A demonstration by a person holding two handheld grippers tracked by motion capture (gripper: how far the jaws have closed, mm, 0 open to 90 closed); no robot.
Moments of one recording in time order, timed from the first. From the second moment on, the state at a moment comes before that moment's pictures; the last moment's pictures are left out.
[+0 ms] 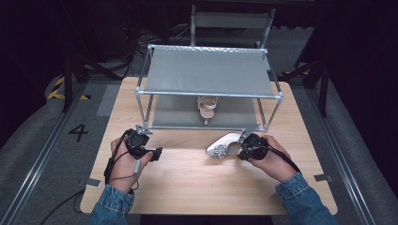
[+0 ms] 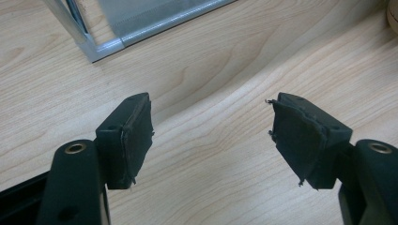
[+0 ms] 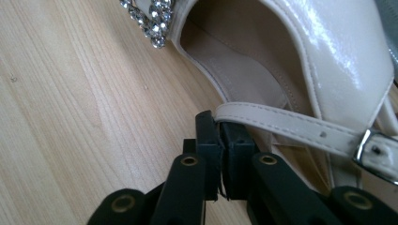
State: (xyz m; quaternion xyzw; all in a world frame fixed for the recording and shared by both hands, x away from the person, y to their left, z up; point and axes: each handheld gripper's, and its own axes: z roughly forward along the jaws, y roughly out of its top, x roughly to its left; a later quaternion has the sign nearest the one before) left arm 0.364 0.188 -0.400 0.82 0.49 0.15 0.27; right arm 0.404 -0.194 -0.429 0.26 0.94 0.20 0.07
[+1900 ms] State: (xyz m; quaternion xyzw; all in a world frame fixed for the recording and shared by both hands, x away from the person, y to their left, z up) left arm 0.373 0.183 -0.407 0.83 0.48 0.14 0.26; right arm 0.377 -0.213 -0.372 0.31 0.91 0.28 0.06
